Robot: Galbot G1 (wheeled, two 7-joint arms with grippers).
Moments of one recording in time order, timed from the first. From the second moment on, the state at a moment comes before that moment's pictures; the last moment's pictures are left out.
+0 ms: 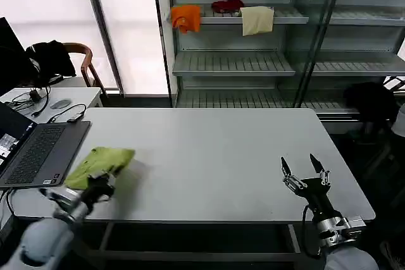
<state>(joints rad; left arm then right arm) 1.28 -0.90 -0.50 -1.82 -0.33 0.21 0.19 -1.47 0.97 0.52 2.12 0.55 0.05 0.17</state>
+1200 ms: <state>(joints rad) 0.93 -0.99 -0.11 -2.02 -0.26 0.43 -0.23 -1.17 1.12 0.25 2.01 0.57 -0.20 0.20</state>
